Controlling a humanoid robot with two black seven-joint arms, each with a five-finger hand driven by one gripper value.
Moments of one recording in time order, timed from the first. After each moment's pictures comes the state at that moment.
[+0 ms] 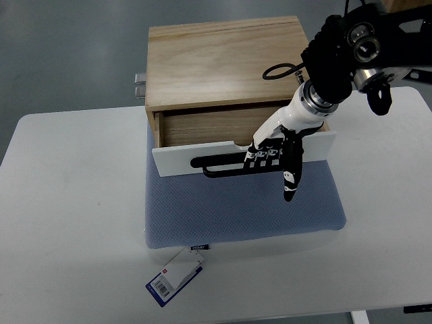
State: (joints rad) left arm -0.03 0.00 -0.10 -0.33 0.00 -0.03 0.07; right arm 1.85 -0.50 -0.34 1.51 -0.30 0.61 -0.55
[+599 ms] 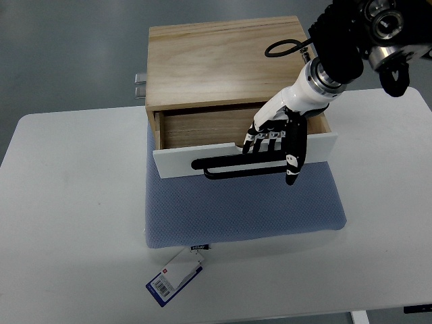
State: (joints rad) left arm -0.03 0.00 -0.10 -0.33 0.00 -0.03 0.07; right arm 1.96 -0.55 -0.33 1.53 -0.30 0.61 -0.55
